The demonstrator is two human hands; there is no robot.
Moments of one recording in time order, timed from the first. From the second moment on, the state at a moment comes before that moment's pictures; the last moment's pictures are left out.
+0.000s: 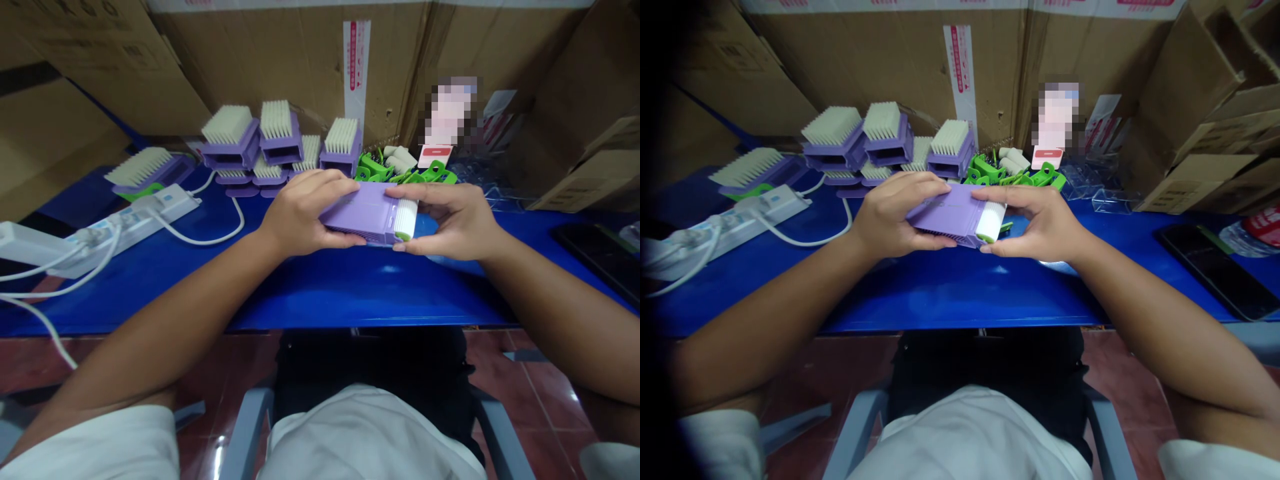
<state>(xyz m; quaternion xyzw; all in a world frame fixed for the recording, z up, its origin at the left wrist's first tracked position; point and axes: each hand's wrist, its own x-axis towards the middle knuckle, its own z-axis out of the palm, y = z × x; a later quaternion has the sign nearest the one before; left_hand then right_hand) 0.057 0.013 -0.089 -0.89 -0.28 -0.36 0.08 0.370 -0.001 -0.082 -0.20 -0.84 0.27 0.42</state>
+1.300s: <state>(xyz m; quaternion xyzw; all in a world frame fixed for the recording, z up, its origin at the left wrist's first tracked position) 0.060 0.007 -0.089 -0.89 -0.31 -0.34 0.03 0.370 -0.003 -0.075 -0.23 -0.79 0.42 0.37</state>
